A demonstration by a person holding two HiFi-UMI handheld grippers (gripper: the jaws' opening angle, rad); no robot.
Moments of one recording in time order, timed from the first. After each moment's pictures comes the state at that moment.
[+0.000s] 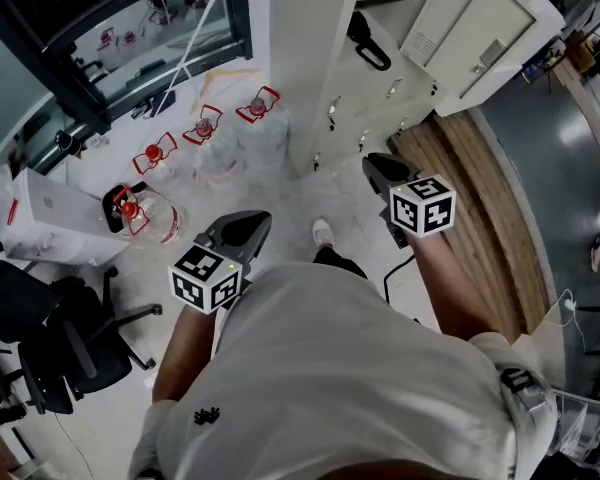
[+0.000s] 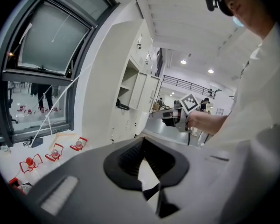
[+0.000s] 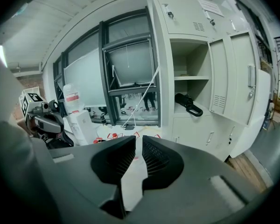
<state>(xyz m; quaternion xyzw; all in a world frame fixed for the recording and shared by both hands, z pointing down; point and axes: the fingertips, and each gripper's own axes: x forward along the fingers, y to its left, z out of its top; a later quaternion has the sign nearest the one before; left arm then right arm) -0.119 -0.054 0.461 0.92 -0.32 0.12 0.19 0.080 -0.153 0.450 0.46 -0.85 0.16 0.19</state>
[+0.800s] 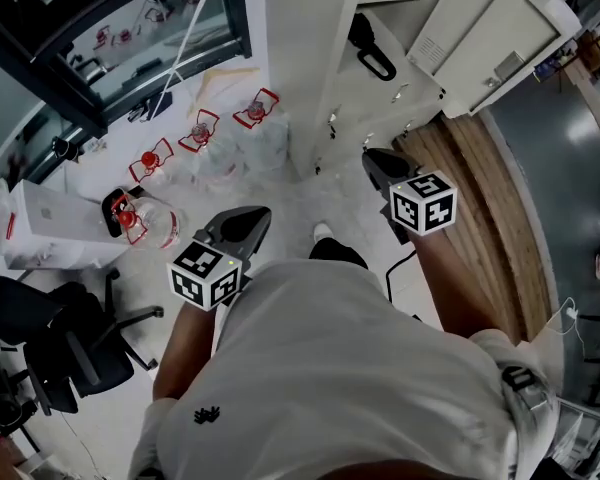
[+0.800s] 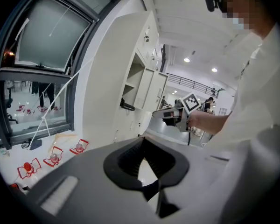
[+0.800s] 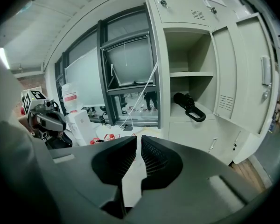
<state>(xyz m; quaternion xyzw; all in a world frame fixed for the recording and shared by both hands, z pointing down) -0.096 -0.132 0.472 0.91 -0.33 0.13 0.20 0.097 -0.231 0.464 0.44 -0.86 0.16 0.19</state>
